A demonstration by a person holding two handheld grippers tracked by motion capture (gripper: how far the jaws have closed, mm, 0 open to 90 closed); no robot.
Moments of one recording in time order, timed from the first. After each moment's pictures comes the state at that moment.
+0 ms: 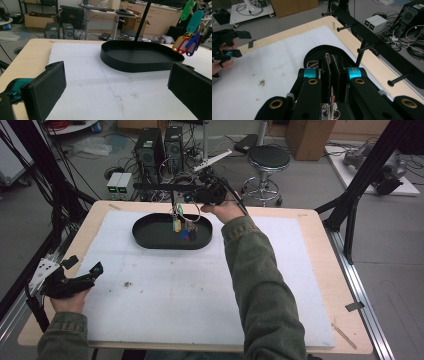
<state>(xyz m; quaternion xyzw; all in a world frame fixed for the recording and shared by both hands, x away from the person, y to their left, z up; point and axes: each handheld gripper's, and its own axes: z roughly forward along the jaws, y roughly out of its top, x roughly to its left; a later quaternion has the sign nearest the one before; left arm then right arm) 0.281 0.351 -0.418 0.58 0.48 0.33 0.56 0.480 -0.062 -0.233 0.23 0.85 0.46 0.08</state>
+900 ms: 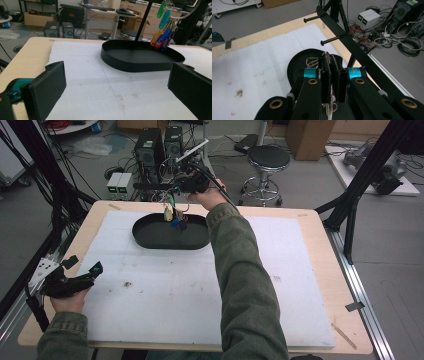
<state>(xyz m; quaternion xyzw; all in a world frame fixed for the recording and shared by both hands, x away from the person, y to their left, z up) 0.283 0.353 -0.419 0.58 0.49 0.33 0.57 0.526 -0.019 -0.234 0.24 0.87 0.42 0.11</state>
